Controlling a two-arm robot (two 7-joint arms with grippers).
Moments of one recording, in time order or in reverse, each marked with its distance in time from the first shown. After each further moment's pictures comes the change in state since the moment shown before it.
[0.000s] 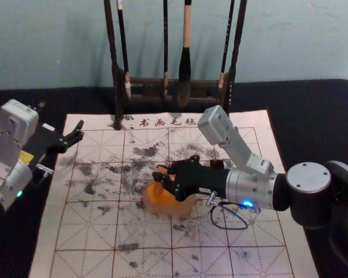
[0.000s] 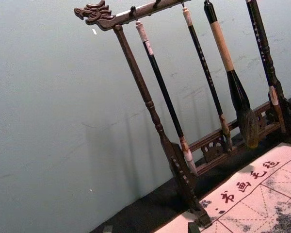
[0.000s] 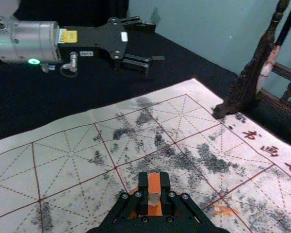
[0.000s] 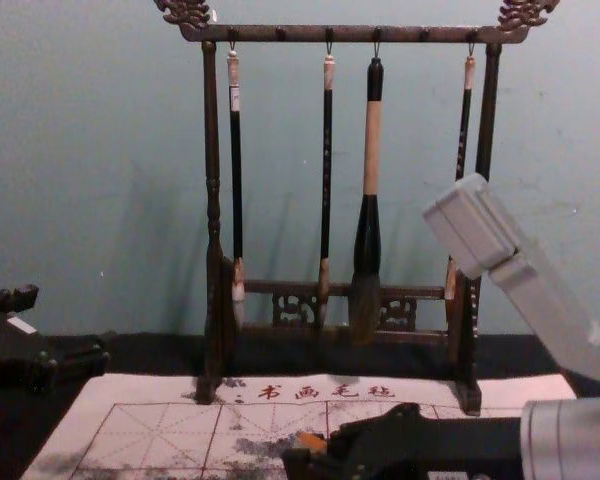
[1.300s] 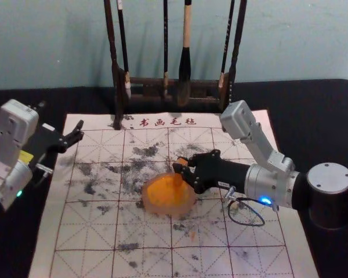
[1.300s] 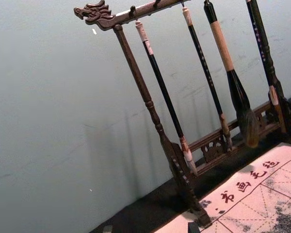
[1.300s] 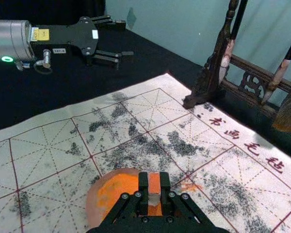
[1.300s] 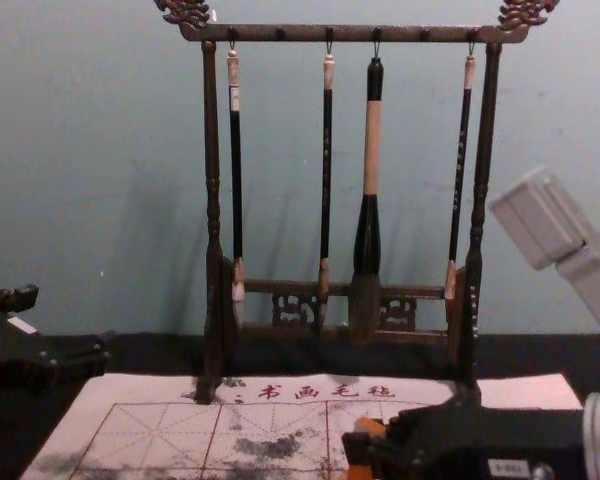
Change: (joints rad) left arm 0.000 0.000 0.000 0.000 0.000 0.000 0.000; right arm -0.046 0.043 0.066 -0.039 0.006 0.003 -0.035
